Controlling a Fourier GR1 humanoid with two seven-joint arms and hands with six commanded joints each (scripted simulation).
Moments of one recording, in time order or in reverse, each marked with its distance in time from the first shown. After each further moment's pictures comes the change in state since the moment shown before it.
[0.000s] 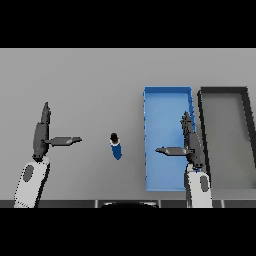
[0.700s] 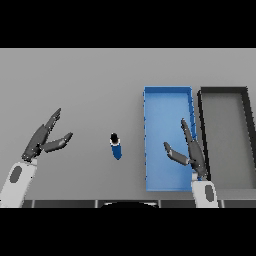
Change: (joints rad) left arm 0.022 0.209 -0.073 -0.044 0.041 -0.356 -0.086; right arm 0.117 -0.127 0.105 -0.146 0.158 0.055 -0.057
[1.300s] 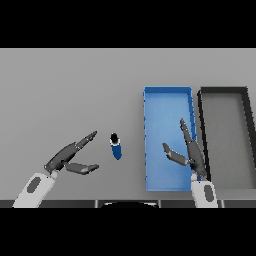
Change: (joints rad) left arm 0.061 -0.051 -0.211 -0.162 -0.069 -0.143 0.009; right arm 0.001 -0.002 0.011 0.001 0.015 0.003 -0.007
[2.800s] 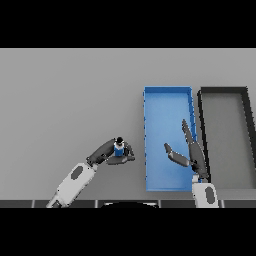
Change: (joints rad) left arm -0.212 -0.421 -0.116 0.374 -0.097 0.031 -0.072; right arm 0.023 0.006 -0.010 -0.029 -0.024 0.004 0.026
